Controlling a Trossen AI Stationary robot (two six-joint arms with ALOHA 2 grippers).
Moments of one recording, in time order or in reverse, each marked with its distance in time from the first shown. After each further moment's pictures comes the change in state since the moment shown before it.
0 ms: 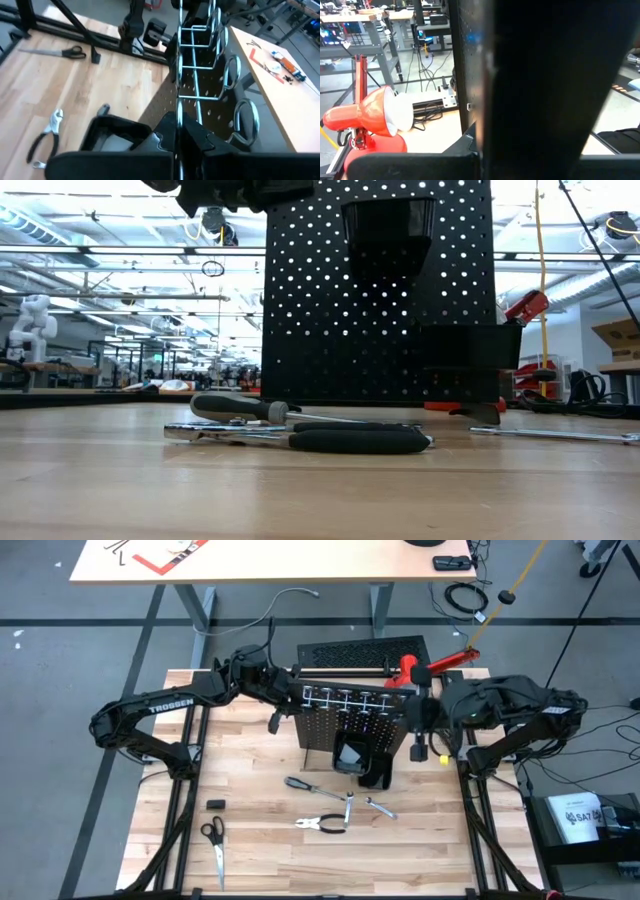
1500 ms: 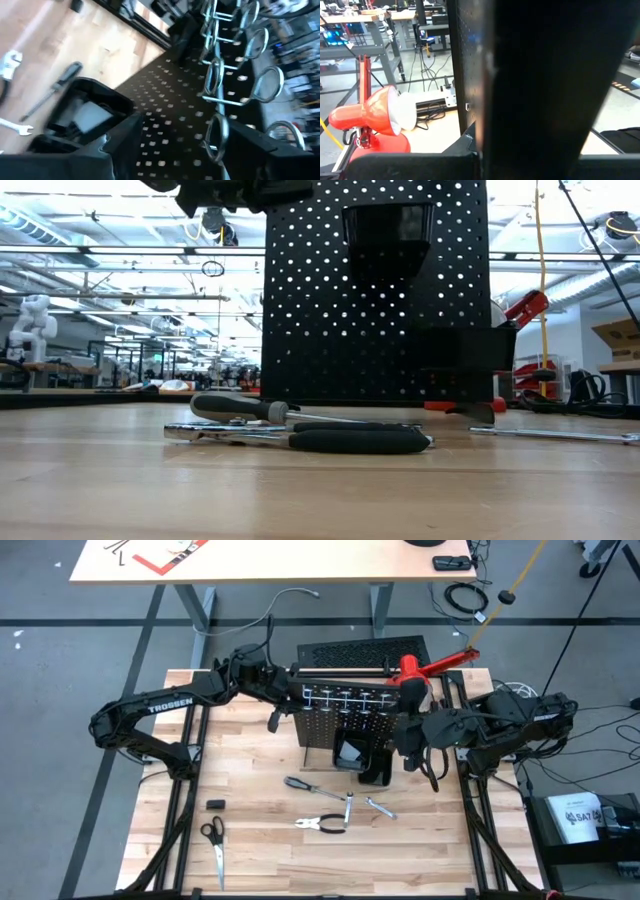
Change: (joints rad) left arm 0.001 0.000 0.000 -0.003 -0.002 0.003; right arm 0.105 0.076 -0.004 -0.081 0.212 -0.210
